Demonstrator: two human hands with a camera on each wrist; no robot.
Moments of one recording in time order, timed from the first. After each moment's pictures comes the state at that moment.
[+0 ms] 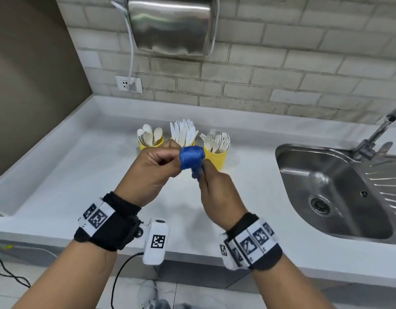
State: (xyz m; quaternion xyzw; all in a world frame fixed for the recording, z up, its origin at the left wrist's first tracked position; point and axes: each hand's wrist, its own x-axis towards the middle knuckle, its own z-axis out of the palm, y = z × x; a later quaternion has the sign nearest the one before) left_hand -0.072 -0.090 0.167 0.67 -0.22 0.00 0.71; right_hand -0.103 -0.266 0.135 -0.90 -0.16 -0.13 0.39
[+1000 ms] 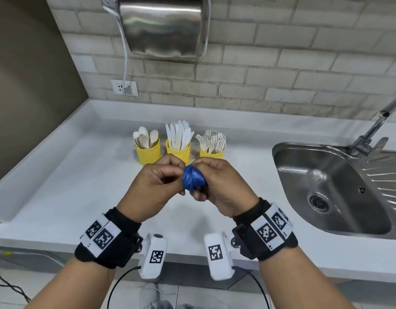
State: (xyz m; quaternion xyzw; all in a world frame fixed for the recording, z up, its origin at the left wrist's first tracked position) left_hand -0.095 -0.102 0.161 0.71 -0.22 -0.01 0.67; right_hand -0.103 -0.272 0.182 -0.67 -0.01 0.12 0.73
